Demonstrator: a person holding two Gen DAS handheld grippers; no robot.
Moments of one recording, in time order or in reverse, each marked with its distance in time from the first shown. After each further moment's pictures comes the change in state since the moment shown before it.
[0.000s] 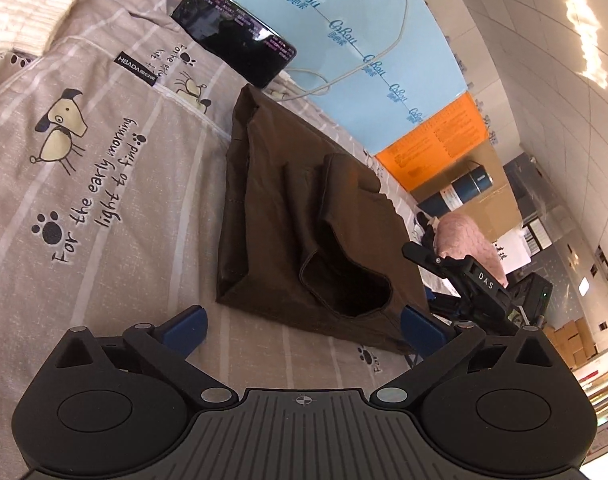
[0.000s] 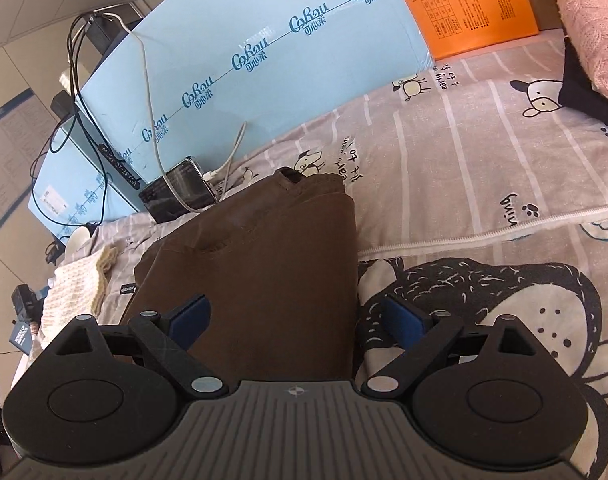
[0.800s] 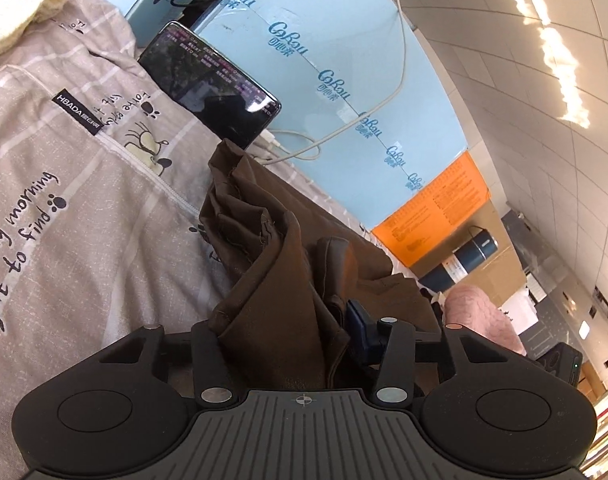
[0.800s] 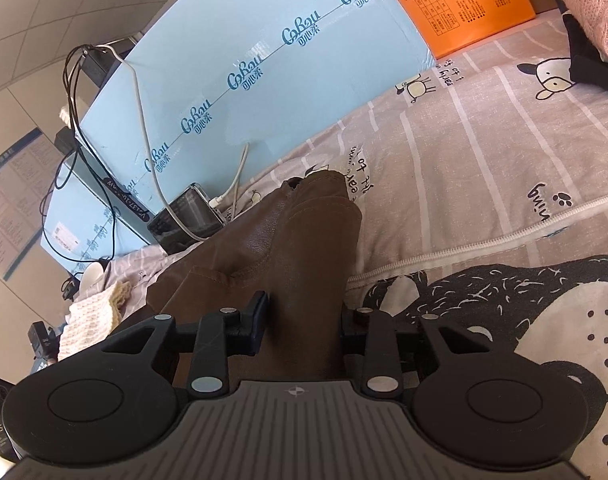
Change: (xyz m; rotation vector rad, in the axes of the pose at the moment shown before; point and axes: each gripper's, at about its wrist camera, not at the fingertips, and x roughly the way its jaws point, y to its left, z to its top) left arm 0.056 -0.009 0.013 0.108 -0.267 -0.020; right arm 0.011 -0.011 -0.005 0.075 -0.100 0.078
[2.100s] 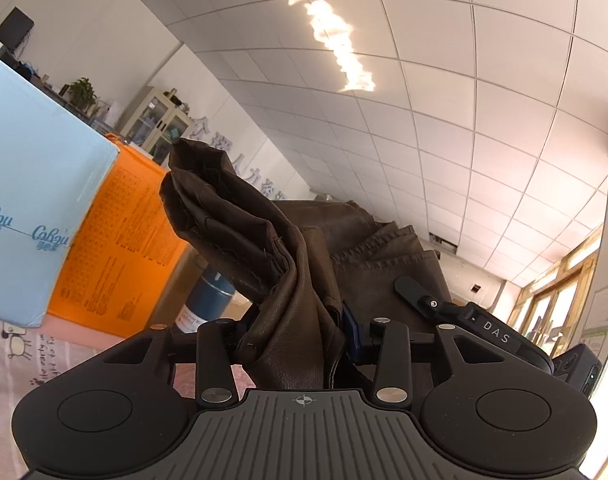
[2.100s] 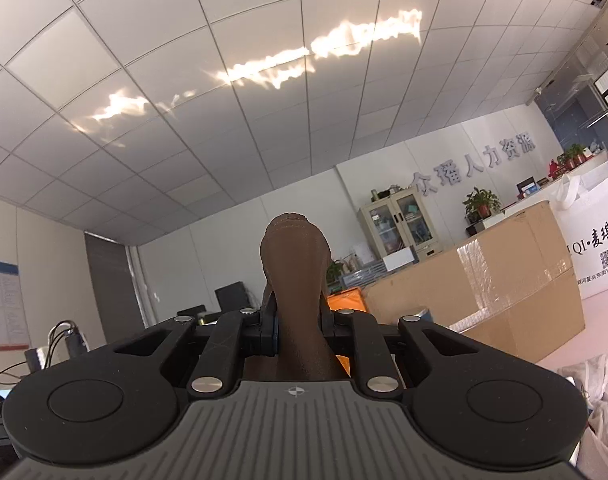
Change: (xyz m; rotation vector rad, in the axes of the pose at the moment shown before) left arm 0.174 -0.280 0.009 0.332 -0.080 -0.588; right arm -0.231 -0.051 0.149 -0.280 -0.924 -0.175
